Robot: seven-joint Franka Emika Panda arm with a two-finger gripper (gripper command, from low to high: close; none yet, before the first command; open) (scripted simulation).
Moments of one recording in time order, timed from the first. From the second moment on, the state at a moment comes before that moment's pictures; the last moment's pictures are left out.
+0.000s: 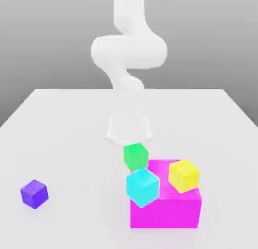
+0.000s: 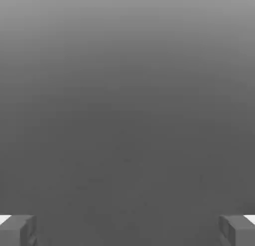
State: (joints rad) arm -0.07 -0.73 0.02 -2.32 -0.01 2.33 0.91
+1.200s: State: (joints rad) arm -0.67 0.27 0.01 -2.61 -0.01 2.88 2.24
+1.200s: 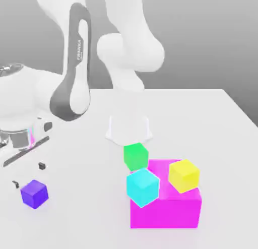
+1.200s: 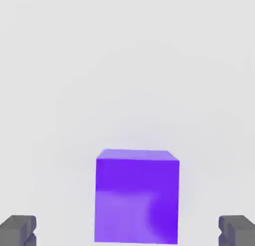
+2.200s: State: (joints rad) arm -0.22 -0.22 0.32 -2.63 0.10 2.43 2.75
